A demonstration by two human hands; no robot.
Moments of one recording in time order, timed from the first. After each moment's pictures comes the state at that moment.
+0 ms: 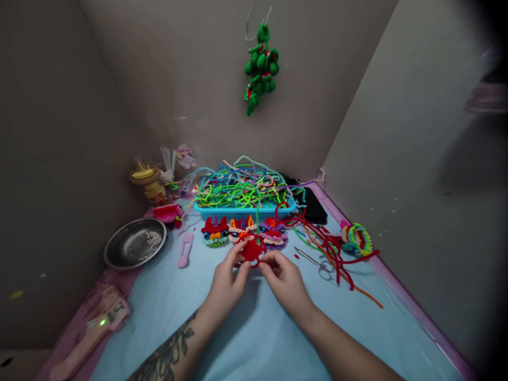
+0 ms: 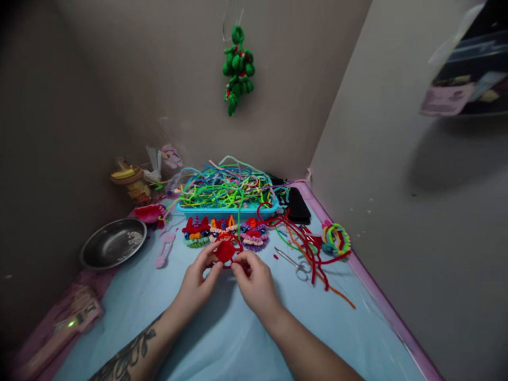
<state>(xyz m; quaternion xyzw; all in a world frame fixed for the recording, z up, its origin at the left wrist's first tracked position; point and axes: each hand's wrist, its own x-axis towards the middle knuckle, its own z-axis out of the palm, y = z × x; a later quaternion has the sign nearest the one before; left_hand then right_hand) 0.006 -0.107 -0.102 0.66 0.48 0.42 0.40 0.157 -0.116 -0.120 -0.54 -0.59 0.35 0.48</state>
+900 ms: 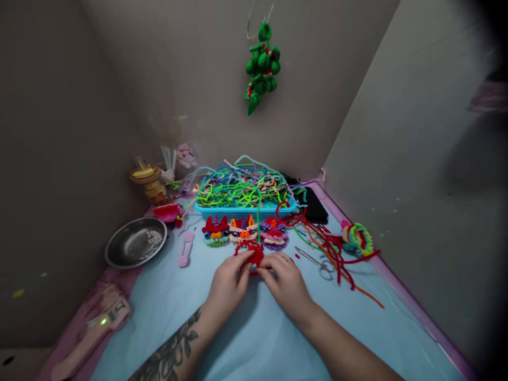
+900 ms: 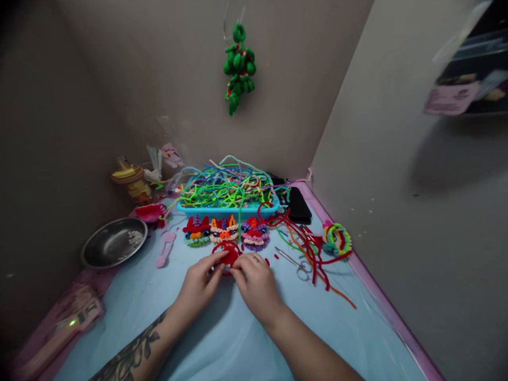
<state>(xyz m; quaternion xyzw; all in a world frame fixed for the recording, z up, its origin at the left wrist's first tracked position) 0.001 -0.106 -0.114 0.76 0.48 0.36 0.25 0.164 -0.118 -0.122 -0.50 -0.74 0.17 0.42</state>
